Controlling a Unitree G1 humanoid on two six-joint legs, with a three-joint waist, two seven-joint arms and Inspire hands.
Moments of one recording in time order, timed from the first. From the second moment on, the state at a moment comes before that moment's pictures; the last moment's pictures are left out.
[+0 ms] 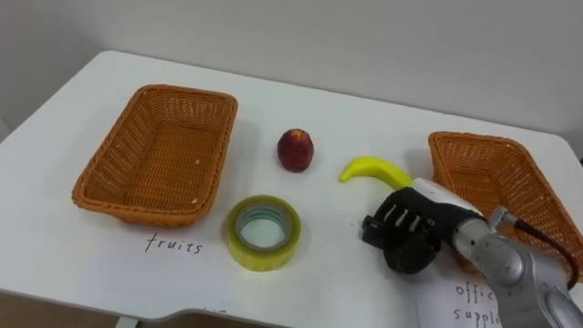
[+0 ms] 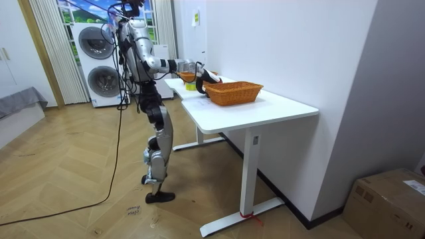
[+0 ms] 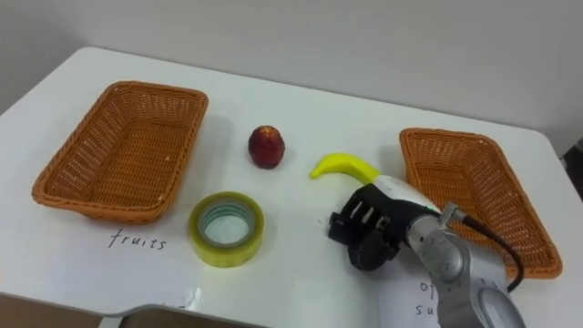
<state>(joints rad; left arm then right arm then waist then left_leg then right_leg) 0.24 0.29 -0.01 0.81 0.52 0.17 0.01 0.00 -0.41 0.14 0.01 -0.72 0.22 0.53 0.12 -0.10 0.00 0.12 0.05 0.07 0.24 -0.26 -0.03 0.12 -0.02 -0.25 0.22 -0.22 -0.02</state>
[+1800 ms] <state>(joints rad) 0.31 0.29 0.04 0.83 0.52 0.06 0.04 0.02 -0.44 -0.07 -0.23 -0.40 0.04 0.31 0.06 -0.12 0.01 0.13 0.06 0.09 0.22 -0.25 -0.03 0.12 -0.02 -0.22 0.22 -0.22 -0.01</state>
